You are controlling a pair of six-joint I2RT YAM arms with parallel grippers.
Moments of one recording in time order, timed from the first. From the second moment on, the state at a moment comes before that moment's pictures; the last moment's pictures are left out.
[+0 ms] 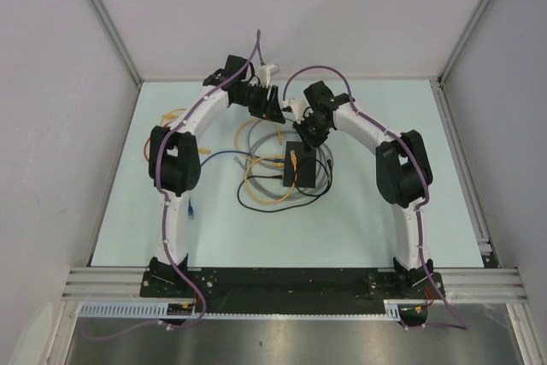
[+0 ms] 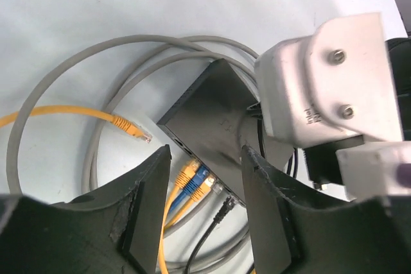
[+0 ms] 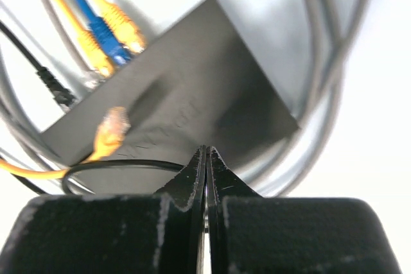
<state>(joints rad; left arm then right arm) -0.32 2.24 2.02 -0.69 0.76 0.03 0.48 2.12 1.77 -0.78 -0.27 -0.32</state>
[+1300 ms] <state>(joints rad) -0.30 2.44 1.95 -0.75 0.92 0.10 0.44 2.22 1.80 -0.74 -0.43 -0.28</state>
